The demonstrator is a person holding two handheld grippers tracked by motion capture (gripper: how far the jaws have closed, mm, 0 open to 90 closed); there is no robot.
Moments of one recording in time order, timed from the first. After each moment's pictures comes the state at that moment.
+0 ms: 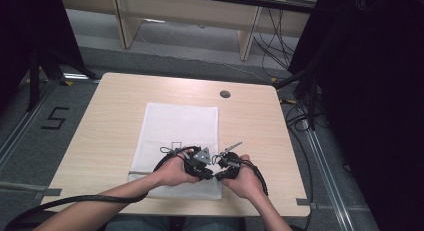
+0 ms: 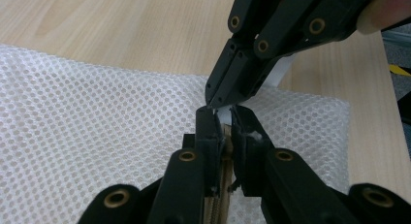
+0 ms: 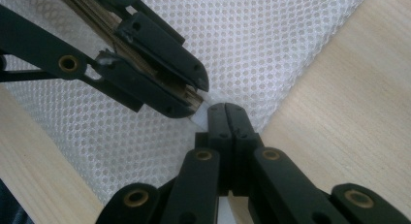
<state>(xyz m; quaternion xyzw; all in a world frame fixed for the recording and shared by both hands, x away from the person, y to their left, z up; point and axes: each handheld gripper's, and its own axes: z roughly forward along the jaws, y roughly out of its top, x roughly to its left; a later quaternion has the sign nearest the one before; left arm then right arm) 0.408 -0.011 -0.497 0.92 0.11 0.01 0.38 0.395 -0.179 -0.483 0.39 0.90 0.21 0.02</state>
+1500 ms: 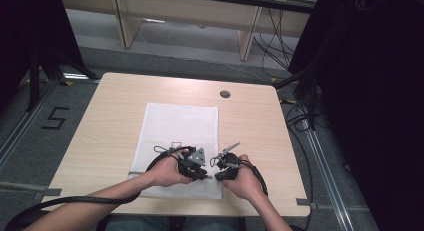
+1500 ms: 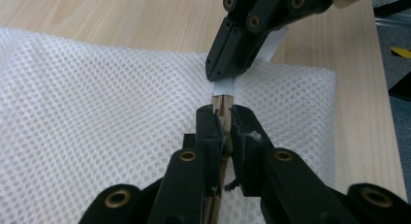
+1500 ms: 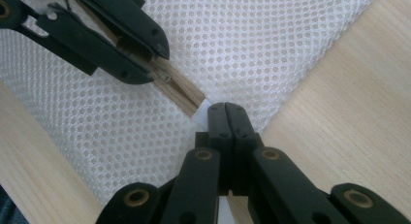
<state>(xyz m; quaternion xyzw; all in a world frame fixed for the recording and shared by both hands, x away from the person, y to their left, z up) 0.400 0.007 -0.488 0.92 0.10 0.03 0.37 0.392 -0.176 -0.482 0.38 0.90 0.20 0.04</state>
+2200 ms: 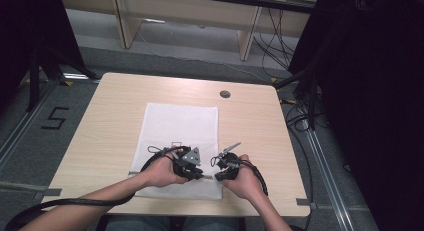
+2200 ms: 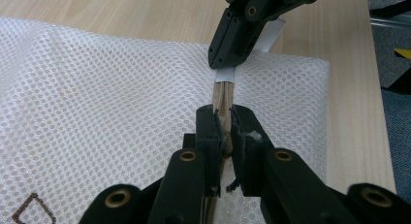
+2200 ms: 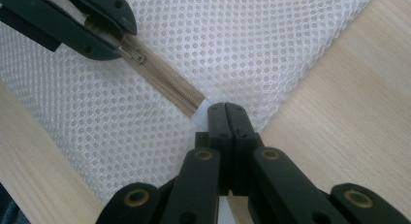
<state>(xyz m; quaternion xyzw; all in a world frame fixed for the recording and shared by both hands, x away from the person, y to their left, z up) 0.396 0.021 -0.483 0.93 0.11 0.04 0.36 0.393 -0.177 -0.483 0.38 0.90 0.20 0.03</state>
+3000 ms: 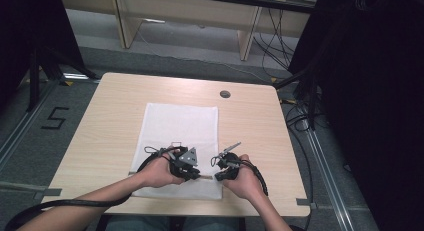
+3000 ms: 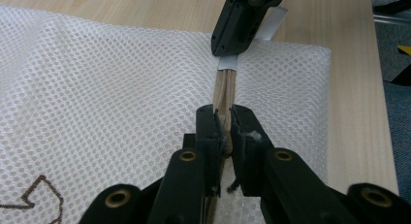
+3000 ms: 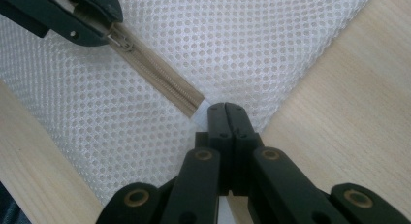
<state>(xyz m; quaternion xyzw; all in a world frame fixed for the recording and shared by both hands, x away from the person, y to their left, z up) 0.395 0.029 -0.484 0.92 0.11 0.04 0.36 0.392 -0.177 -0.482 0.39 0.90 0.20 0.03</state>
